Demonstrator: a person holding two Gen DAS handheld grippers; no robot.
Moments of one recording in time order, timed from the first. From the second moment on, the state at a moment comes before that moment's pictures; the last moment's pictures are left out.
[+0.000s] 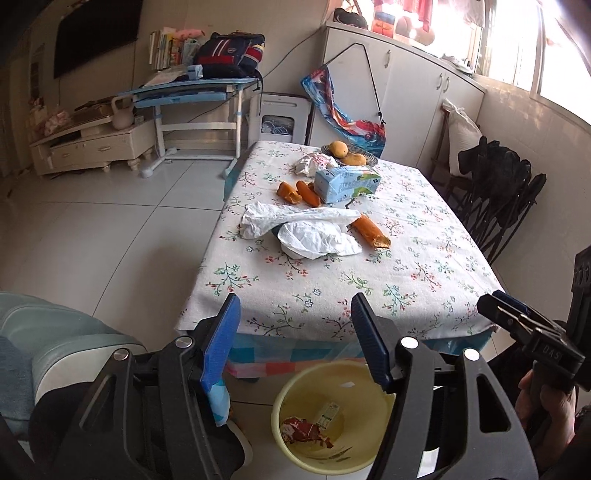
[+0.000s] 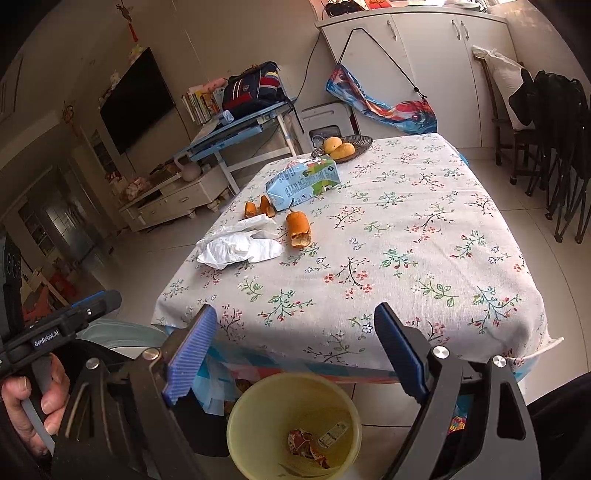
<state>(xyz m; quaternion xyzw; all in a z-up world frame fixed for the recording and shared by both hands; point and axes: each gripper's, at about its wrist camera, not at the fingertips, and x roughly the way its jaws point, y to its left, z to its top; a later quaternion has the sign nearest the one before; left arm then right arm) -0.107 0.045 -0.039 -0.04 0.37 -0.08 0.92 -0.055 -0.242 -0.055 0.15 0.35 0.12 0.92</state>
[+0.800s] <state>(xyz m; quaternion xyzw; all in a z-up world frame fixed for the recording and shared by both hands) 0.105 -0.016 -0.095 0.06 0.48 -0.07 0.87 0.021 -0.242 -0.058 0.17 0.37 0.14 0.90</state>
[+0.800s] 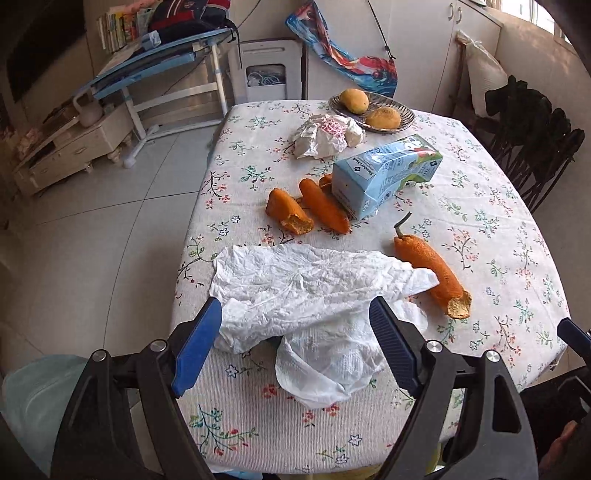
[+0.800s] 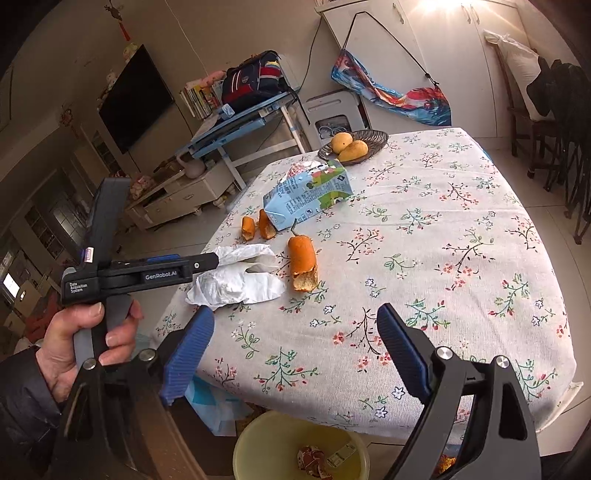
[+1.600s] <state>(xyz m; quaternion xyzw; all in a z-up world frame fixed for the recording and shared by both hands) 0.171 0.009 -0.128 -0.03 0.56 -0.07 0.83 0.091 -0.213 -0.076 0.13 0.41 0.16 0.89</state>
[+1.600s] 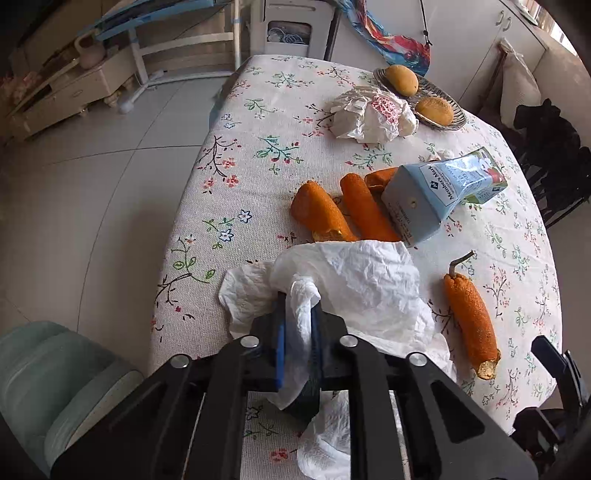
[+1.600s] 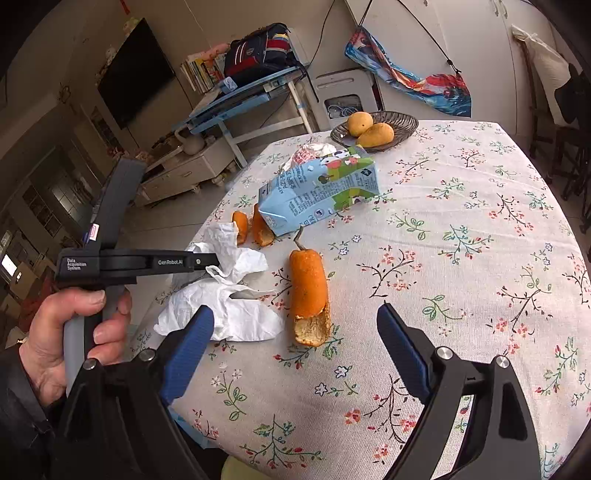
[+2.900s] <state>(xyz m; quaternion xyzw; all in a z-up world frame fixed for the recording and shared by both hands) 0.057 0.031 -0.017 -0.07 0.37 -0.13 0.92 0.093 -0.213 -0.080 0.12 0.43 0.14 0.88</state>
